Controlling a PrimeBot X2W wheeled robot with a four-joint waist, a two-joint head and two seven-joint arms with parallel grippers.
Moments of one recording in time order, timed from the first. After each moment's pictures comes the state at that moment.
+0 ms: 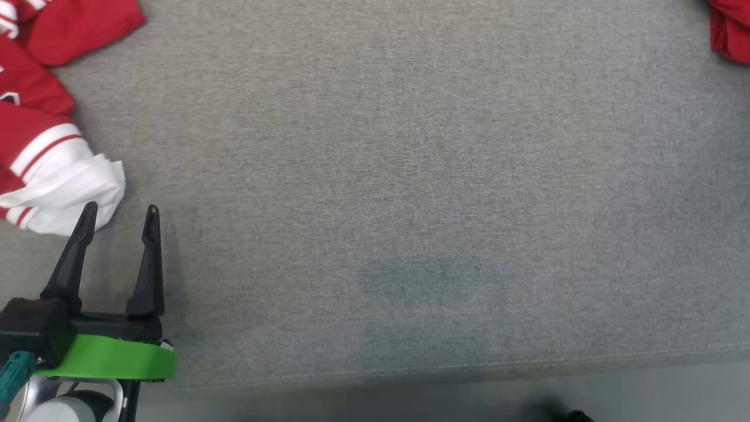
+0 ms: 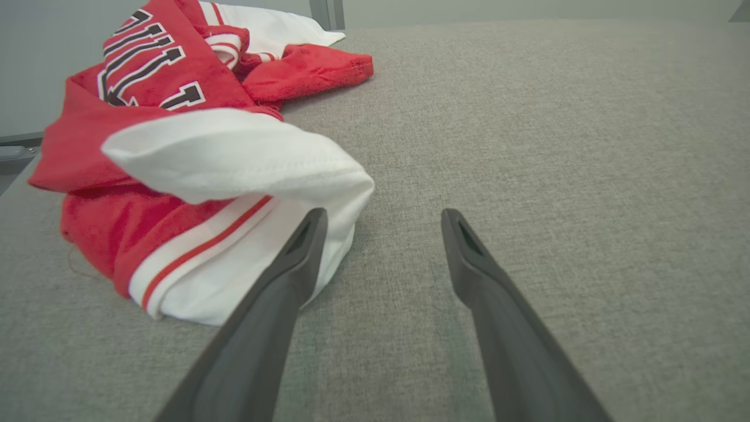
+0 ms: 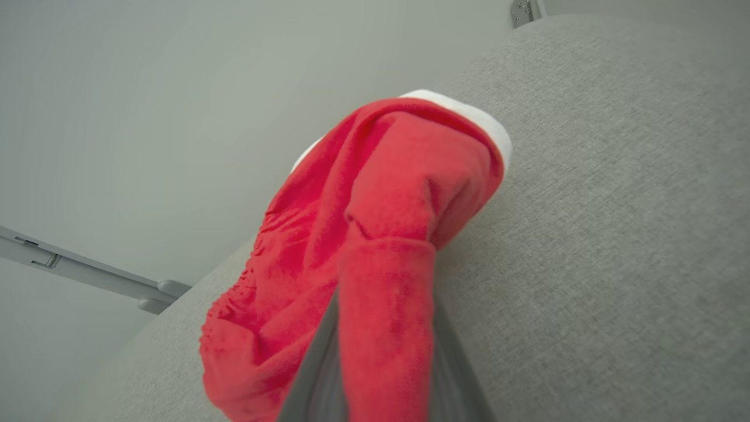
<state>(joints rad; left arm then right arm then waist) 0.01 0.33 -0.16 -0.27 -0.37 0.09 -0.15 -0.78 -0.49 -0.10 0.58 0.94 0.04 0.16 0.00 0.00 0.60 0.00</state>
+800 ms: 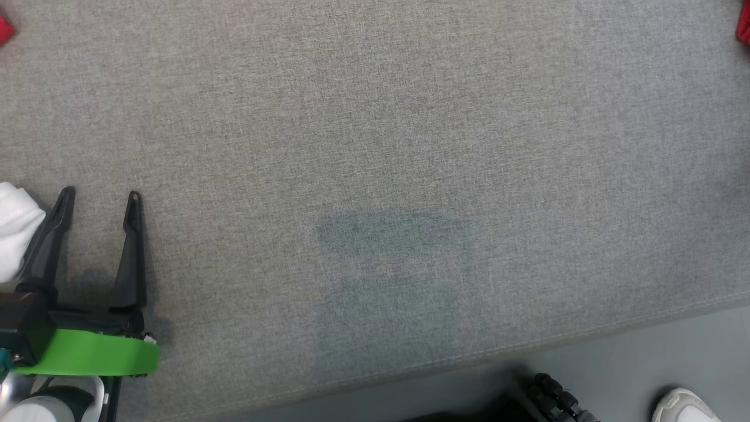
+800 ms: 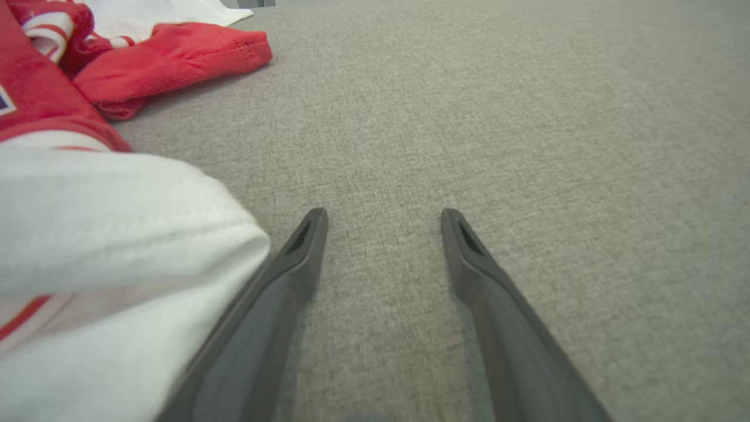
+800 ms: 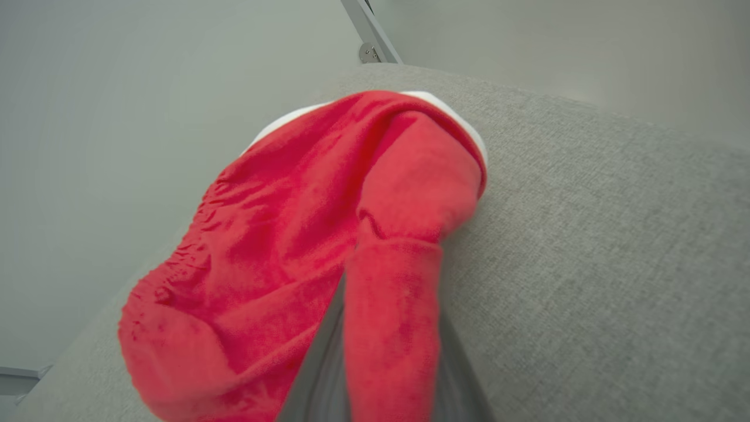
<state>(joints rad) 0.01 0.37 -0.13 -0.35 -0.35 0.09 -0.09 -0.78 -0.49 -0.15 0.73 0.96 0.06 0.05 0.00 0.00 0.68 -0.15</state>
